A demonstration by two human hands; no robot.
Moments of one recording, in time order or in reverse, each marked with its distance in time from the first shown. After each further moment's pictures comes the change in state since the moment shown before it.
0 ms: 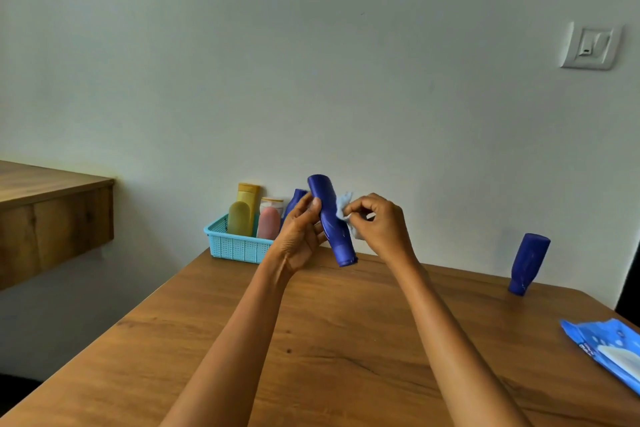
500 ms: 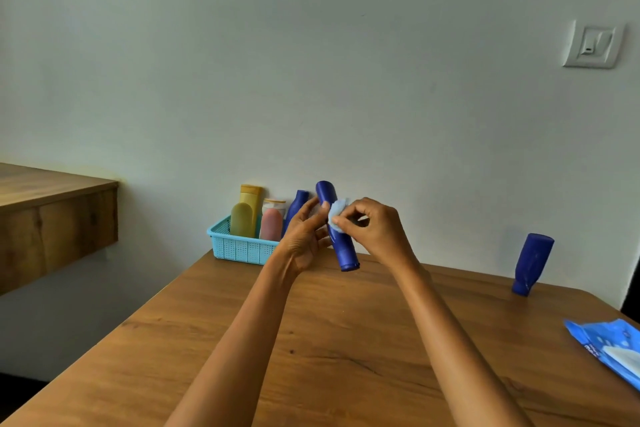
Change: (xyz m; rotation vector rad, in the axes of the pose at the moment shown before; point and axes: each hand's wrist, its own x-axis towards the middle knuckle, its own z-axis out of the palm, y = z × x) left_hand 0.002 -0.003 0.002 0.099 0.116 -0.059; right_hand -0.002 0.000 0.005 0.010 -0.071 -0.095
